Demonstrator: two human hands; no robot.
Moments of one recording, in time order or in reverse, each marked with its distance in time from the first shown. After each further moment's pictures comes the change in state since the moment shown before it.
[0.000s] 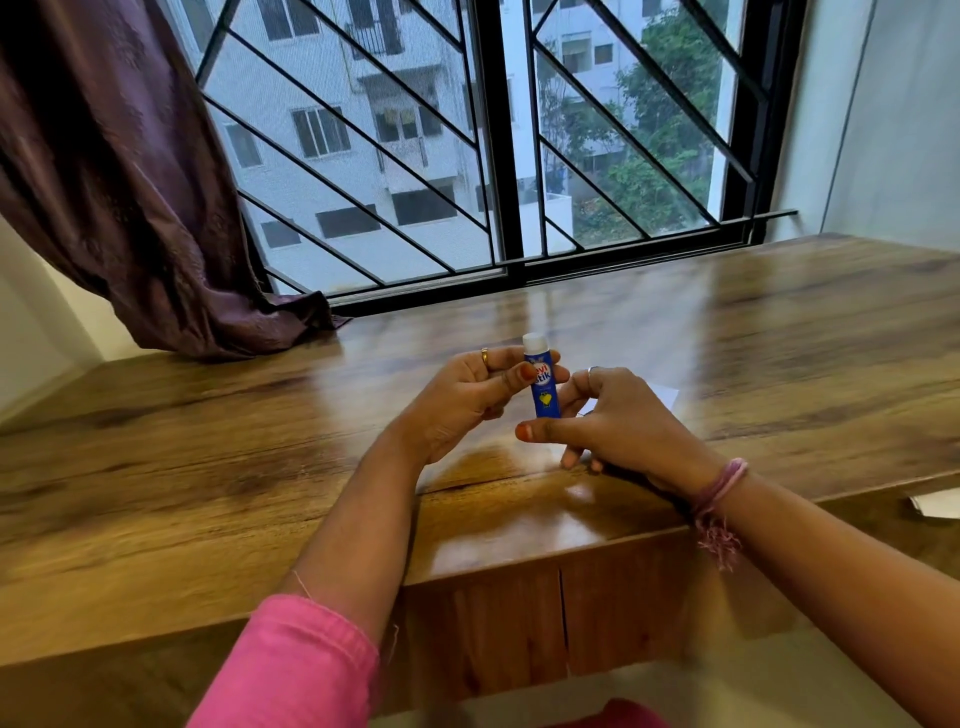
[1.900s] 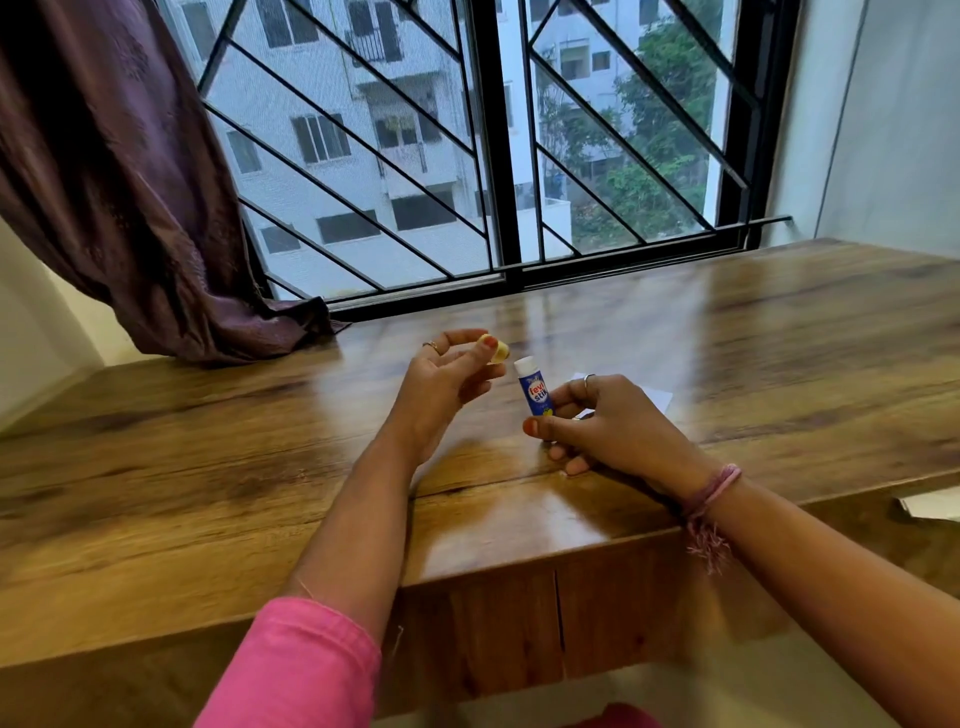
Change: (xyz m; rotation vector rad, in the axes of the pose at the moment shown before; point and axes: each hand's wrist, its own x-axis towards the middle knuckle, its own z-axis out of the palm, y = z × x) left_hand 0.011 -0.012 -0.015 -0.254 0.416 -0.018; right_hand 0.006 0.012 -0.001 0.132 -0.034 0.046
